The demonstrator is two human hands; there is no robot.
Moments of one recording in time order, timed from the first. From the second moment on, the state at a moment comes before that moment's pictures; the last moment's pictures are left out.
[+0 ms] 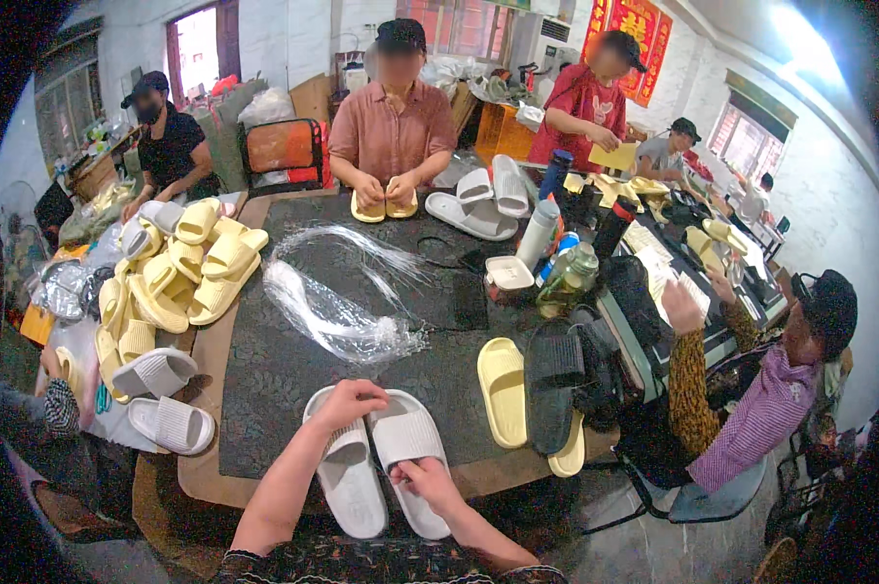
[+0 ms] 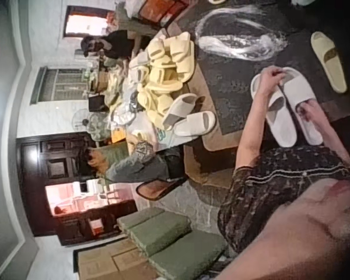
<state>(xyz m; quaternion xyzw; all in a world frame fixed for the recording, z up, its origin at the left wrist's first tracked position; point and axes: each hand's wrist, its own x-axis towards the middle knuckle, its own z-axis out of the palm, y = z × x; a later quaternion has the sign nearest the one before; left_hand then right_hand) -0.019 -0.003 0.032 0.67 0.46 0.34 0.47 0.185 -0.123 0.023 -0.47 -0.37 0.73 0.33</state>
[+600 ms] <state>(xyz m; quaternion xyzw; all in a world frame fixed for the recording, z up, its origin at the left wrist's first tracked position) -0.028 0.017 0.002 0.59 0.41 0.46 0.52 0.176 -0.127 0.040 -0.36 -0.53 0.57 0.52</state>
